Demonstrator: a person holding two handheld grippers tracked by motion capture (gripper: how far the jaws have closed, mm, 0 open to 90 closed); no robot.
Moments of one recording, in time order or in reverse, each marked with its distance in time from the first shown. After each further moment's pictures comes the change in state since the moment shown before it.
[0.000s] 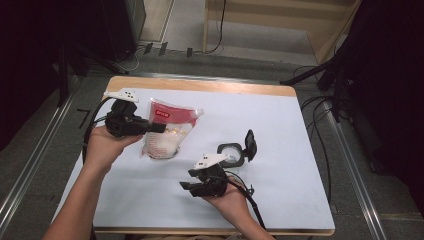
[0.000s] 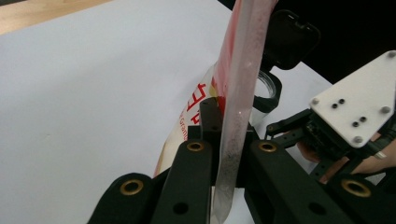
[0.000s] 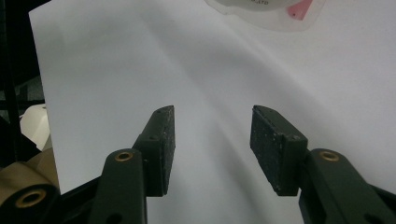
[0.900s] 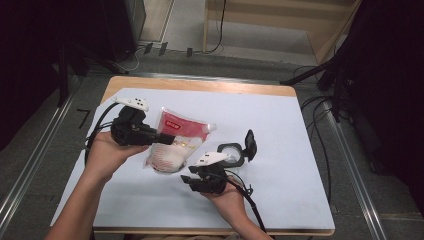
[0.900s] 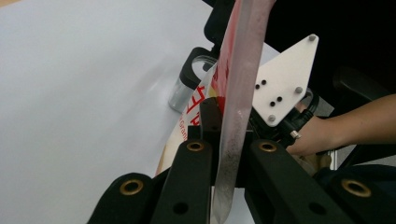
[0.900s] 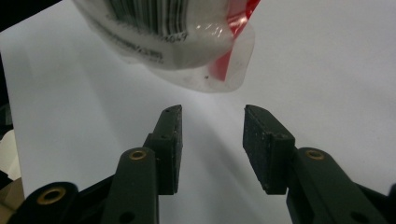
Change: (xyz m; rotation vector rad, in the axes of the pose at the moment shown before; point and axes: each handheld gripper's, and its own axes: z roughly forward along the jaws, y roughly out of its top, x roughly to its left) left arm -0.041 0.007 0.005 0.074 -0.086 0.050; right arm -0.005 -0.001 0.006 -0.052 -0.071 0.053
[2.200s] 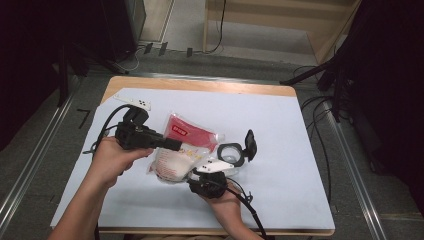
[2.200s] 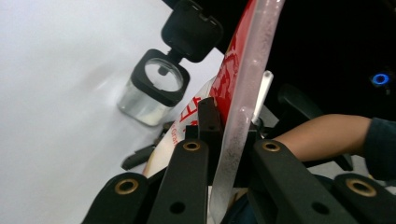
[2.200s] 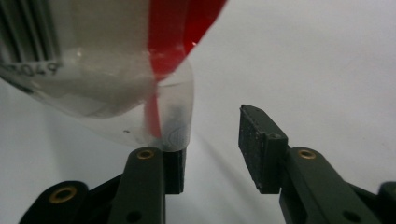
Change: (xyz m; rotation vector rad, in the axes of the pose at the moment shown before) left arm -0.006 0.001 0.006 -0.021 -0.175 -0.143; right arm 0.008 -0.018 0.005 -0.137 -0.072 0.010
